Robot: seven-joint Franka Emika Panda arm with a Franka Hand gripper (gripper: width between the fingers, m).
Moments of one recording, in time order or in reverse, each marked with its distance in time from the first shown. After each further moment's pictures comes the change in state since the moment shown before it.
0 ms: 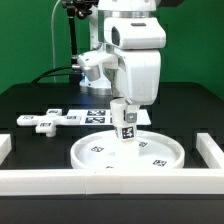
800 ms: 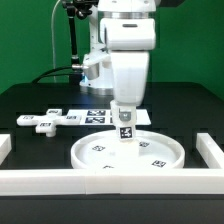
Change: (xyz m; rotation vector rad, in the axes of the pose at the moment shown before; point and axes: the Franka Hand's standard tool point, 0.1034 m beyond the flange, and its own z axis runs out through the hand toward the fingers) arm 0.002 -0.002 0.001 0.014 0.007 0.431
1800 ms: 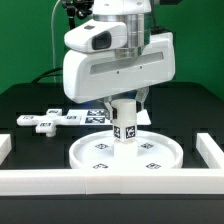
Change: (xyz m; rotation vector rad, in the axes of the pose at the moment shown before) arm -0.001 0.000 0.001 0.063 0.047 0.996
